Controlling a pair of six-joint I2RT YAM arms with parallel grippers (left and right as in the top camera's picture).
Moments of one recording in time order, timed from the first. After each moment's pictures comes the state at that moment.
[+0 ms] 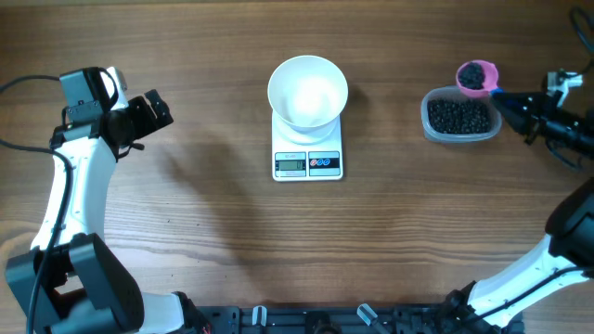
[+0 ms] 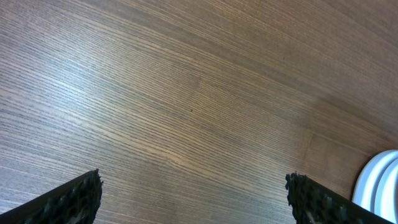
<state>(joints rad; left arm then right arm) 0.28 1.59 1.12 -0.52 0.17 -0.20 -0.62 2.03 1.48 -1.12 -1.38 -0.18</state>
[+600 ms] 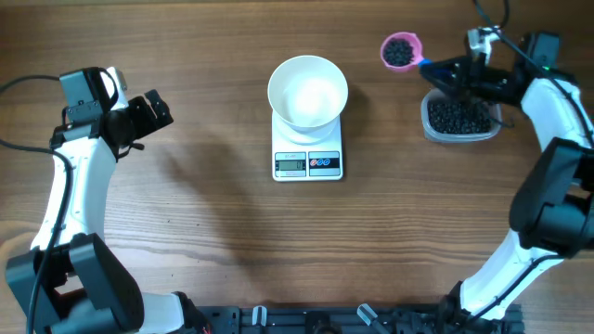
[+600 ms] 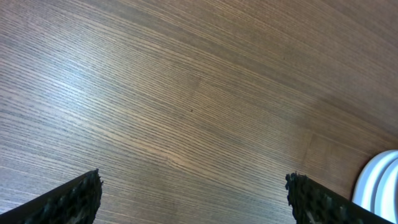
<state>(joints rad) 0.28 1.59 1.12 -0.52 0.17 -0.20 -0.27 2.03 1.48 -0.60 -1.43 0.21</state>
